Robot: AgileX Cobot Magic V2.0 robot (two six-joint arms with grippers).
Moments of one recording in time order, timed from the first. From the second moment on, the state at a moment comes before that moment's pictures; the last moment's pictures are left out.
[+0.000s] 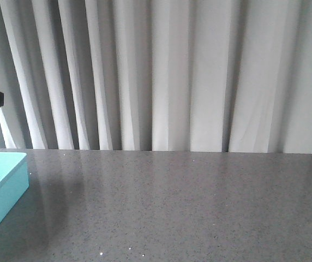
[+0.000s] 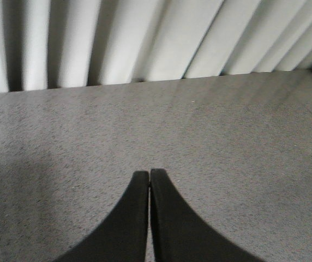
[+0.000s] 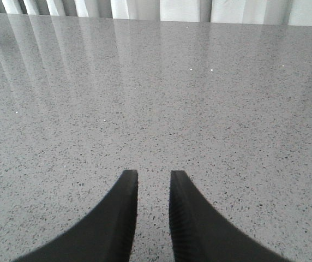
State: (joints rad) left arm 0.25 1.45 -1.71 -0.90 1.12 0.54; right arm 0.08 0.32 -0.36 0.18 0.49 -0.14
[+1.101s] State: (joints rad) left arm 0.20 0.46 -0.89 -0.82 1.00 0.68; right arm 0.08 0.32 -0.36 0.18 0.49 -0.14
